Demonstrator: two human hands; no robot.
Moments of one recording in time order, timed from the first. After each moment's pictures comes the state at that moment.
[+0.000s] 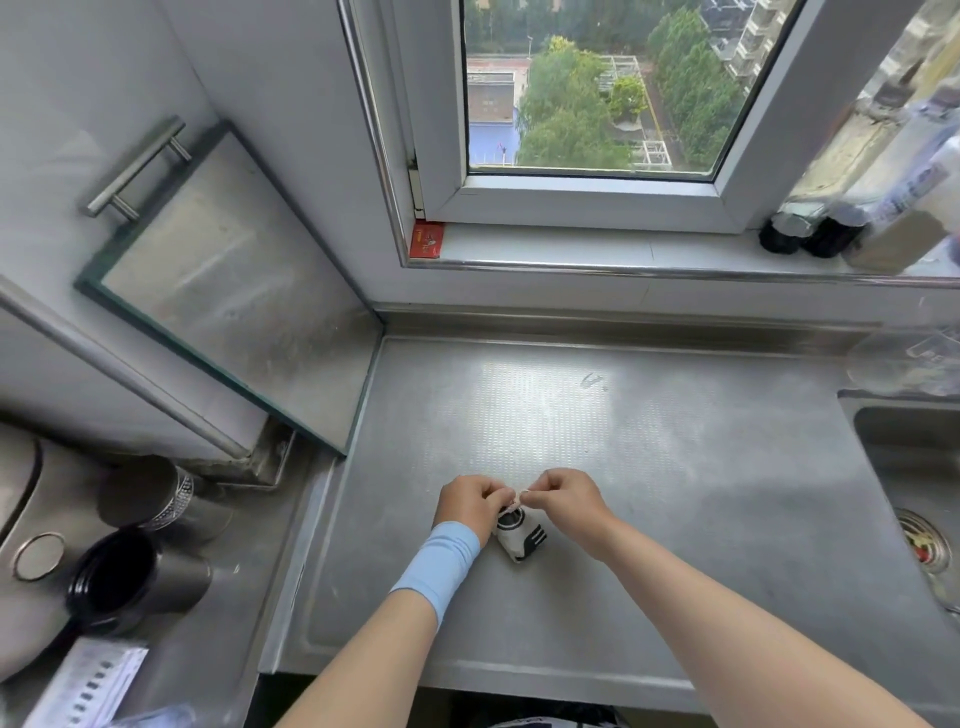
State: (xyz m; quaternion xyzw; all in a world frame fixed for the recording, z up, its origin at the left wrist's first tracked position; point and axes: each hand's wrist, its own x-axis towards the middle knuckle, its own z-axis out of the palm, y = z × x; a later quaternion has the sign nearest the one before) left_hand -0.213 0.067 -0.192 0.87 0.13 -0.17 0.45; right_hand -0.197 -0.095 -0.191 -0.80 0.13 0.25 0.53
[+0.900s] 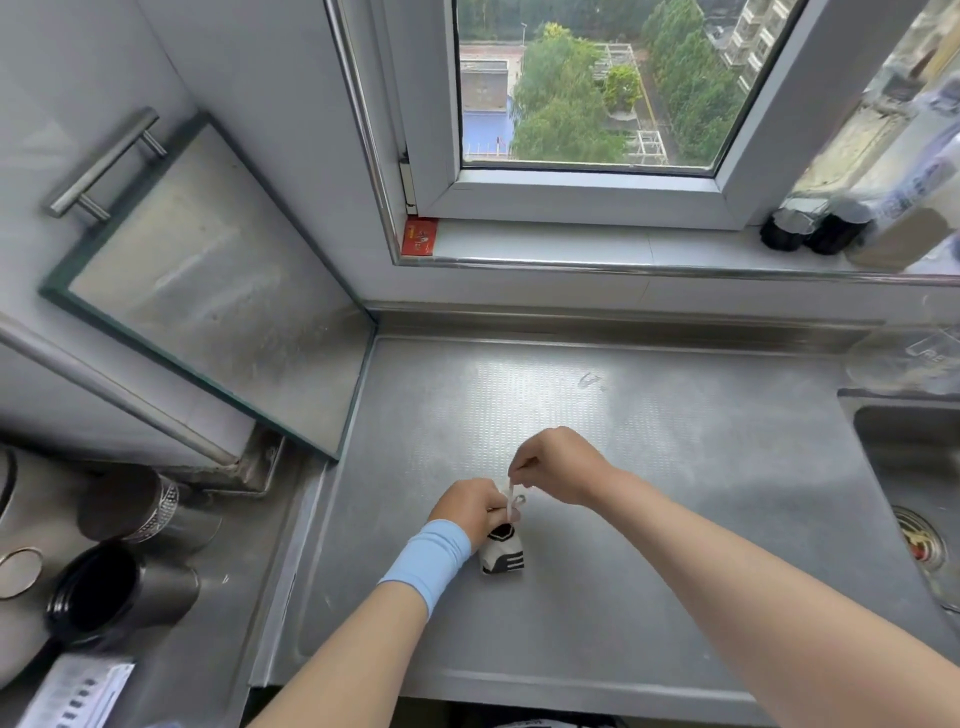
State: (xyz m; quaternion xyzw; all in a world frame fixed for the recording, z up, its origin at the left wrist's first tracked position) left_hand -0.193 0.074 -0.203 0.91 -0.05 -0.26 0.30; right_hand -0.141 -0.093 -0.157 -0.92 -0.17 0.25 0.27
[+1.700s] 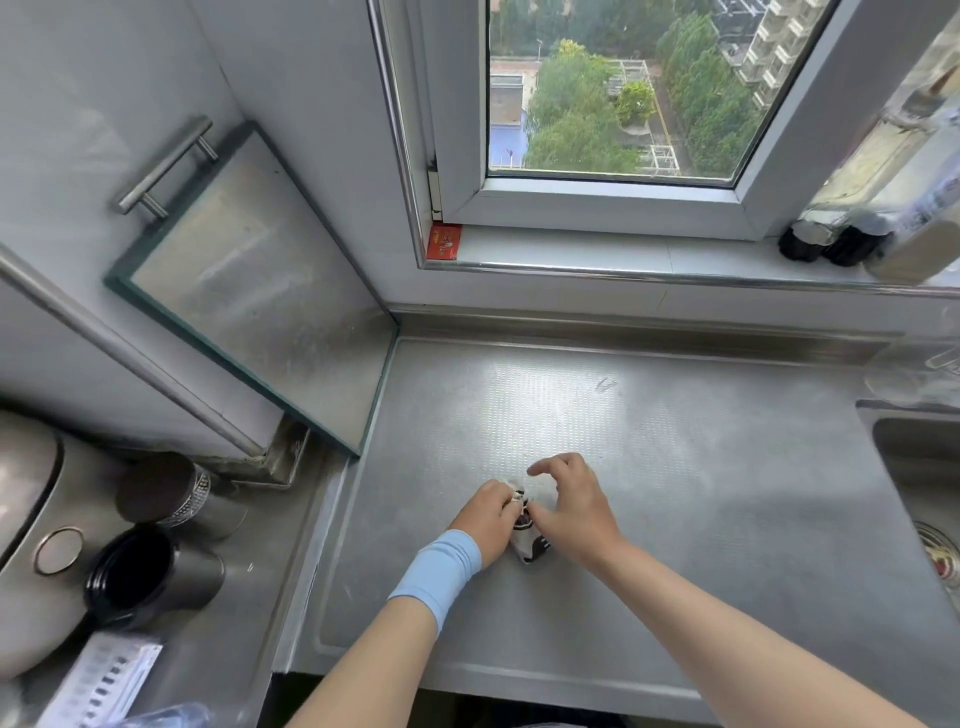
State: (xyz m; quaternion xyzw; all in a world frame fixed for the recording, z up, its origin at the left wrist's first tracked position) left_hand -0.215 0.077 -0.199 0.89 0.01 -0.23 0.40; right_hand -0.211 -0.080 -0.194 -0.92 -0.03 0.11 0.38
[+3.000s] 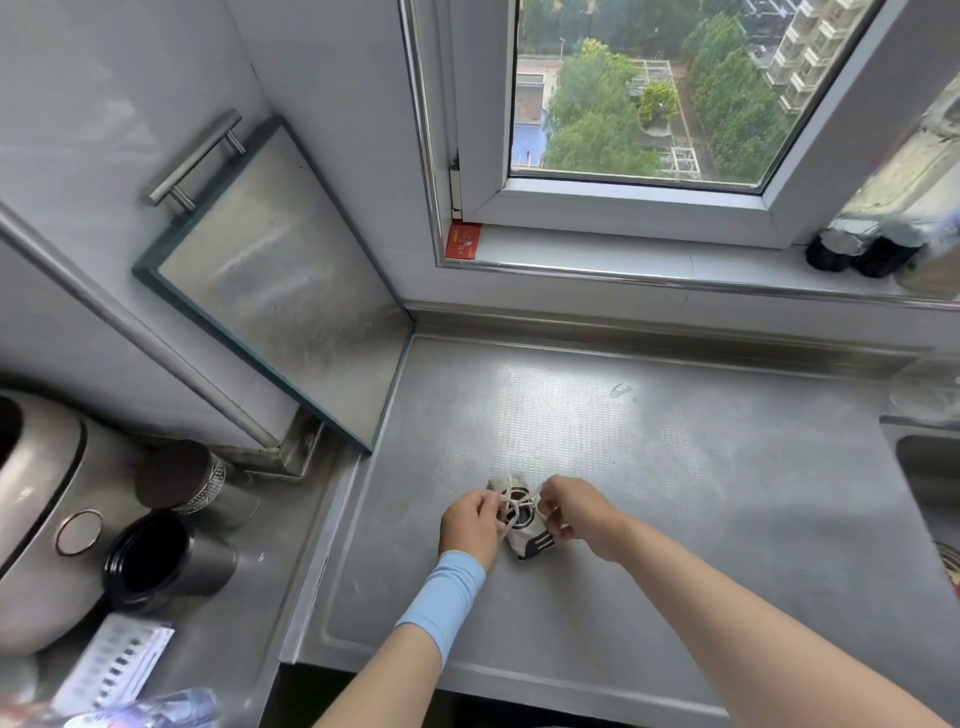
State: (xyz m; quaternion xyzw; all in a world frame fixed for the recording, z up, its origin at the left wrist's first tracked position) left_hand -0.235 0.082 -0.197 0.80 0.27 -0.10 0.52; right_hand -0.183 -0.070 -0.183 -0.73 0.17 0.36 0.55
